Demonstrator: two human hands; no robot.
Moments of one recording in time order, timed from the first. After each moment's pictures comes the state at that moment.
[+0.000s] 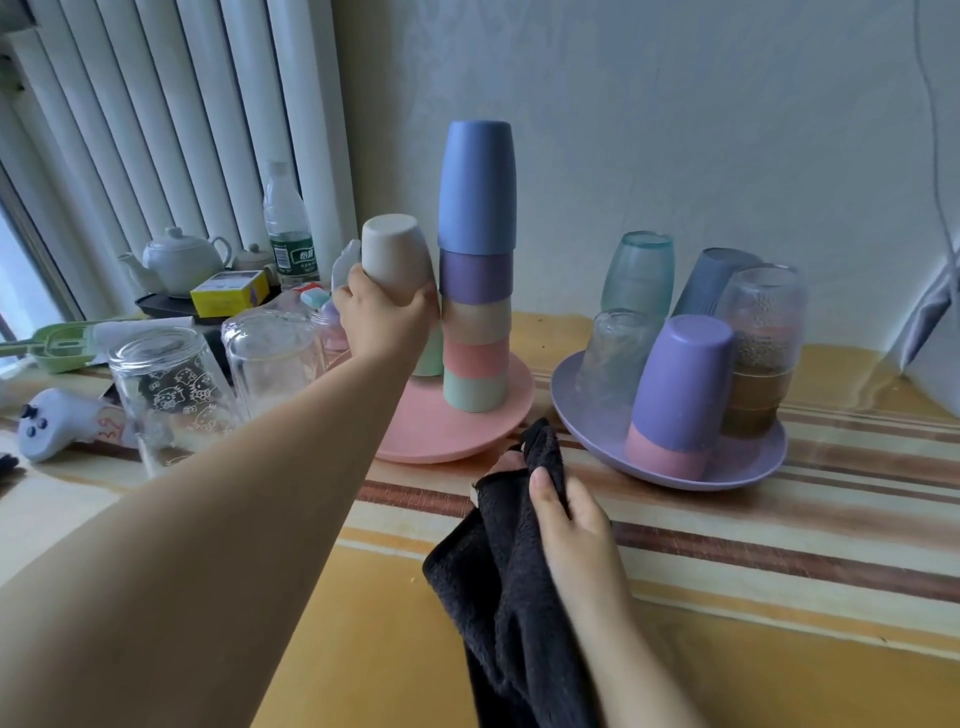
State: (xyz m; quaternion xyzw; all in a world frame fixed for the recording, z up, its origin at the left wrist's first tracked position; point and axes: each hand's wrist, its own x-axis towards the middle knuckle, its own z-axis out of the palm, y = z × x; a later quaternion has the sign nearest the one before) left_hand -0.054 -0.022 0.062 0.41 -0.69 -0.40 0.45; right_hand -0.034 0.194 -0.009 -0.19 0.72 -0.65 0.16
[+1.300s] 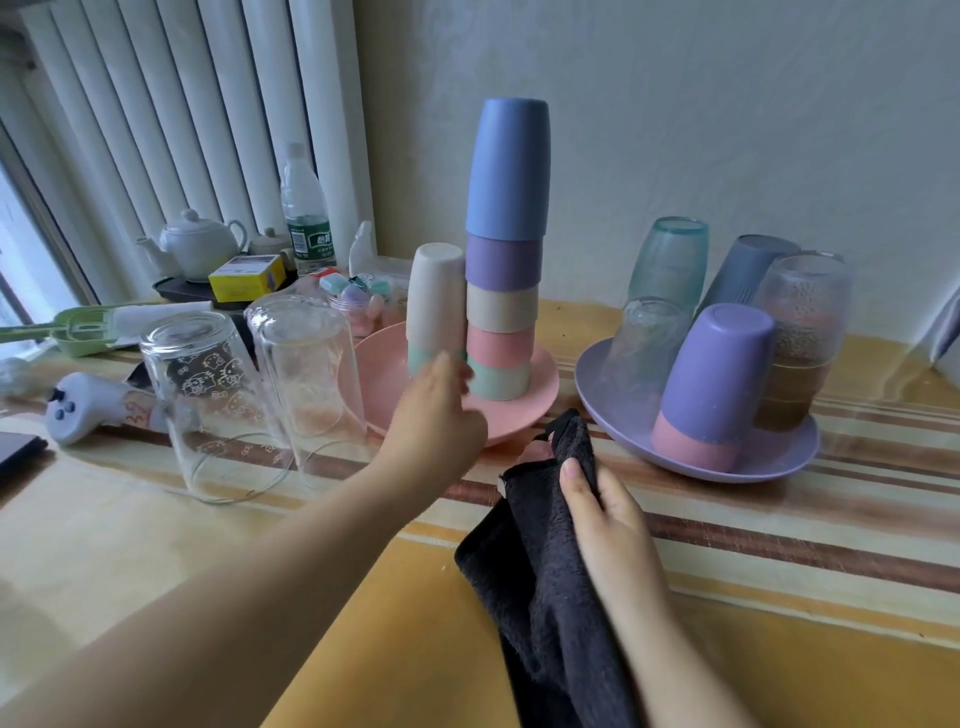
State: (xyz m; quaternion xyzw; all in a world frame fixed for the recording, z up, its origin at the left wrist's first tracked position) left_hand 0.009 0.040 0.019 0.30 -0.87 -0.29 0.26; right_hand -0.030 0.193 -0.008 -0.20 0.71 -0.66 0.16
